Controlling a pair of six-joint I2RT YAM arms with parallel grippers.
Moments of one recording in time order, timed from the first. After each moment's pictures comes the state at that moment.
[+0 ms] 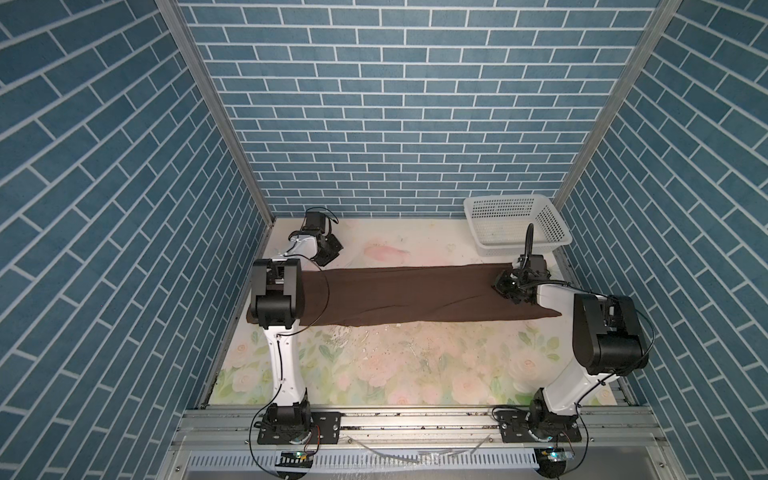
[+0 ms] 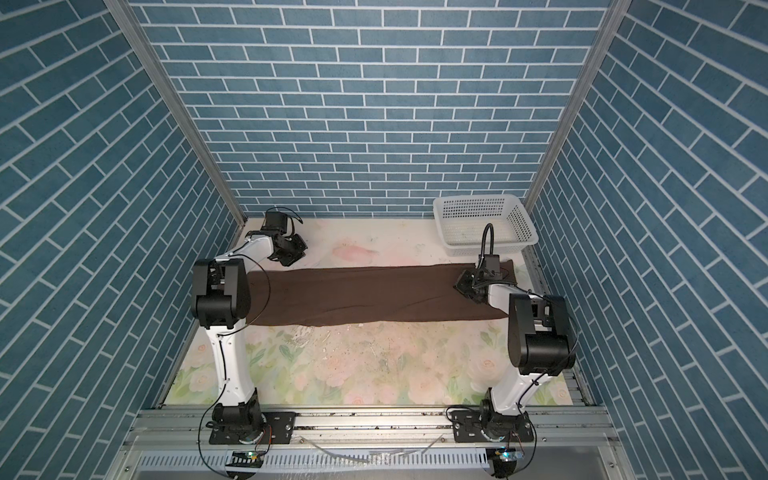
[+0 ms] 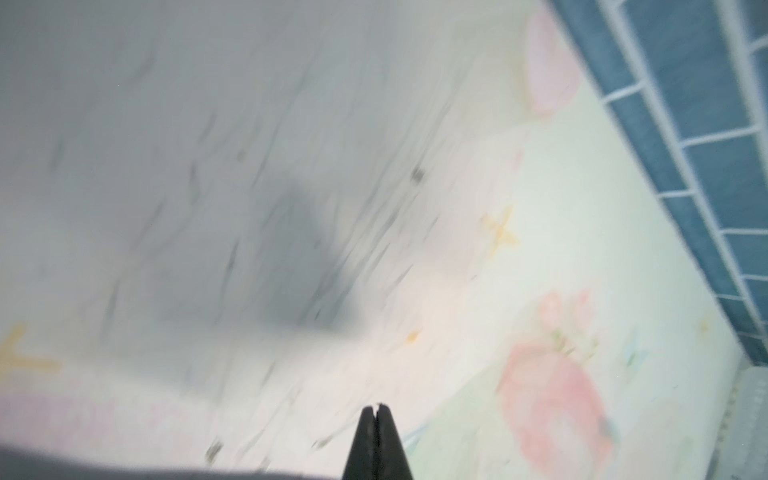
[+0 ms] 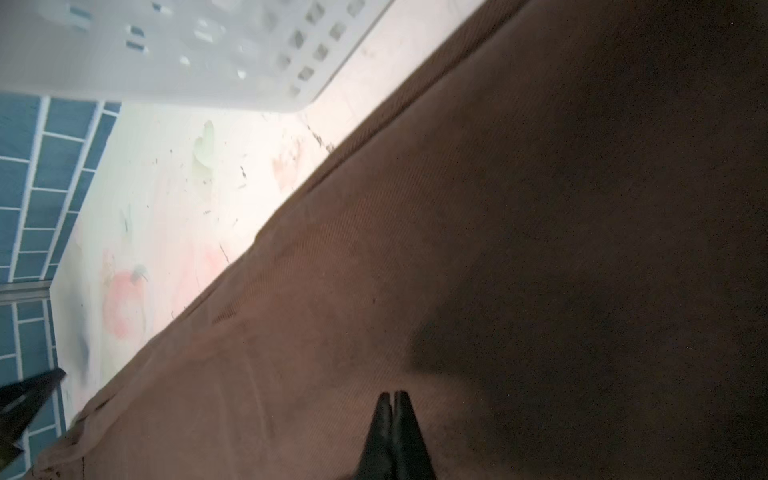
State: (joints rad) left arm -0.01 2.23 1.78 -0.53 0.18 -0.66; right arm 0.04 1.71 0.84 -0.06 -0.32 0.60
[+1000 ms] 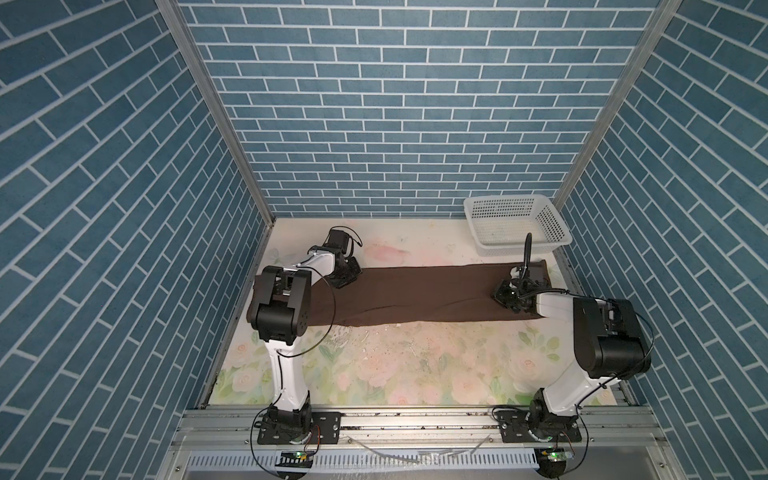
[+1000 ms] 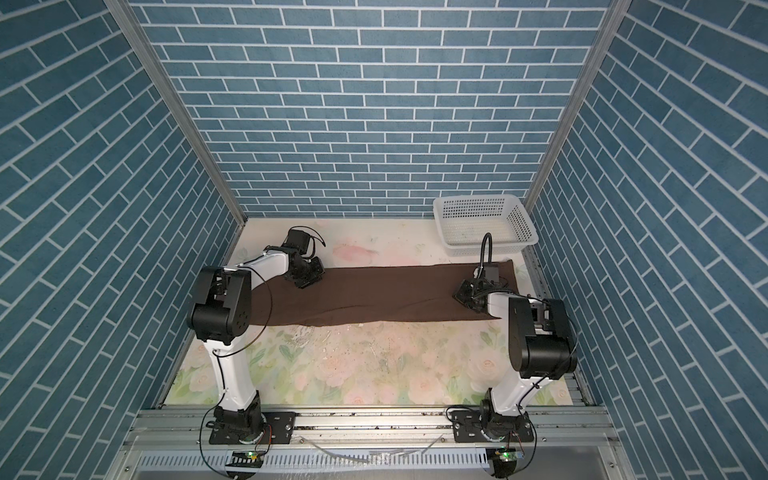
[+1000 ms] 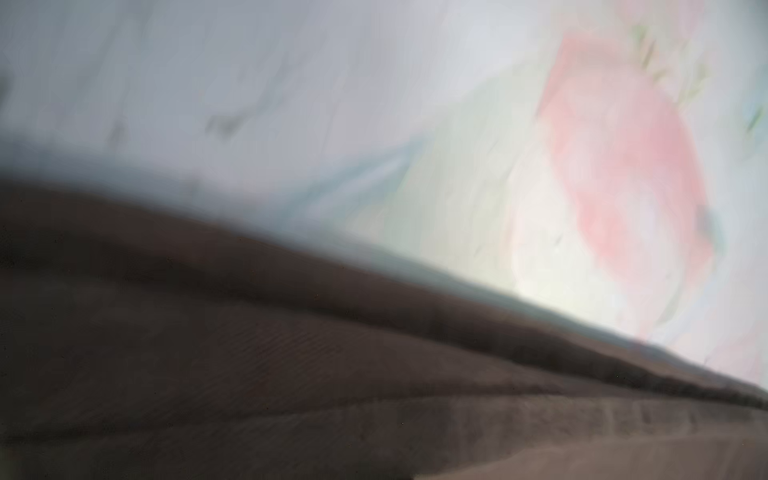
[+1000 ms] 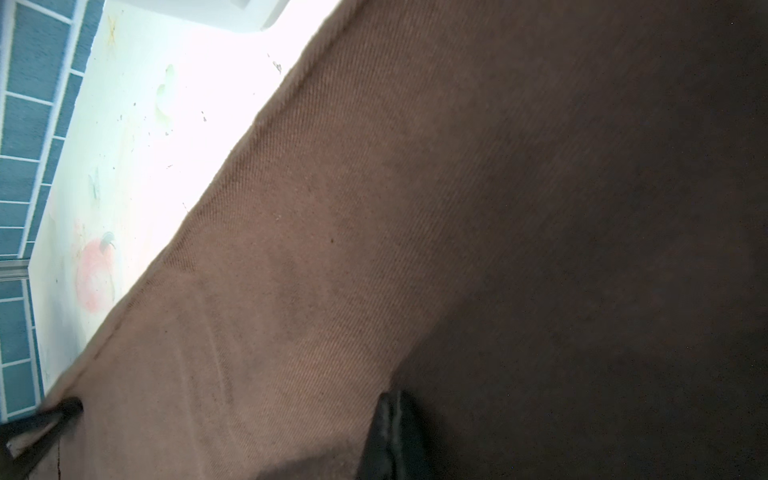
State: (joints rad) left arm -0.17 2.08 1.46 -0.52 0.15 -0.63; right arm 0.04 1.68 0.75 0.00 -0.32 0.58
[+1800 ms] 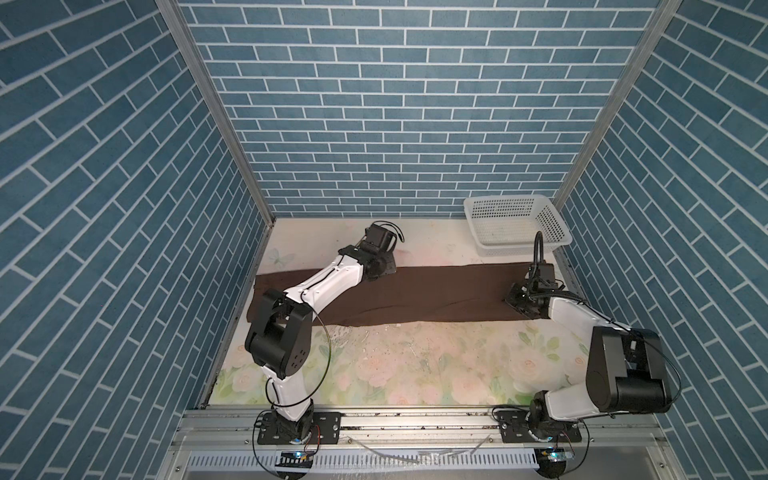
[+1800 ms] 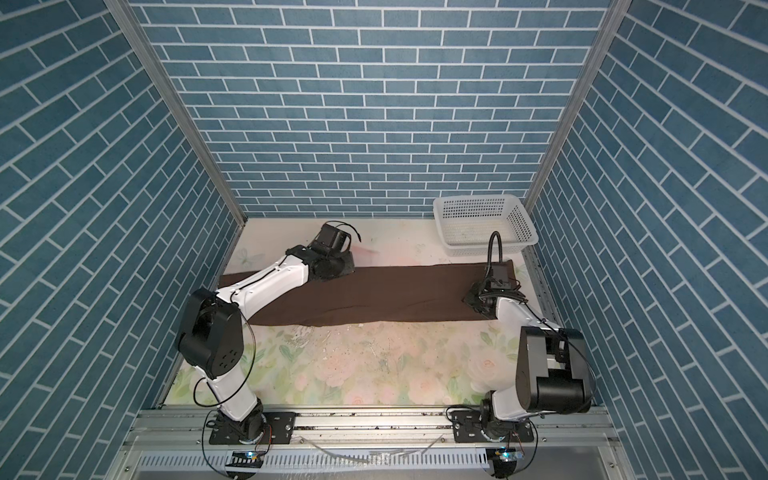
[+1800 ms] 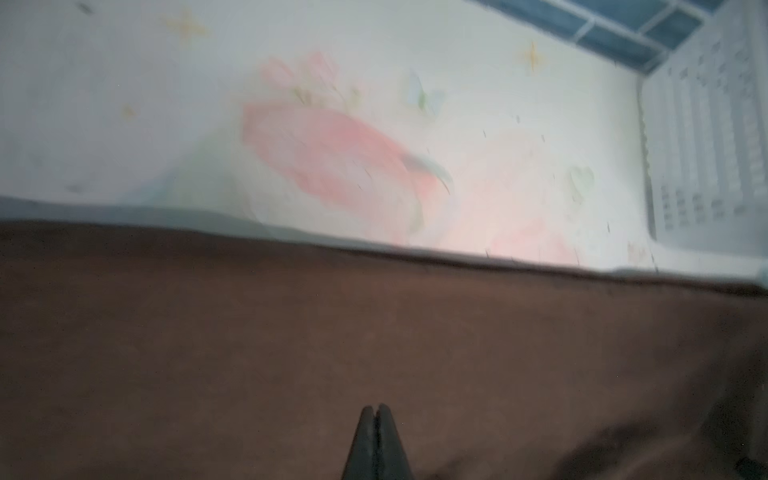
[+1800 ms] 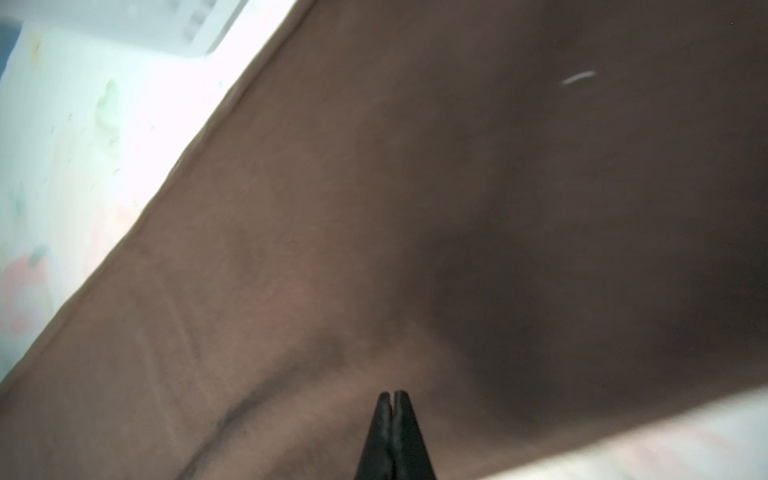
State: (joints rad) left arm -0.57 1.79 1.35 -0.52 -0.08 -0.66; right arm -0.05 1.42 0.76 -0.37 -0.12 0.56
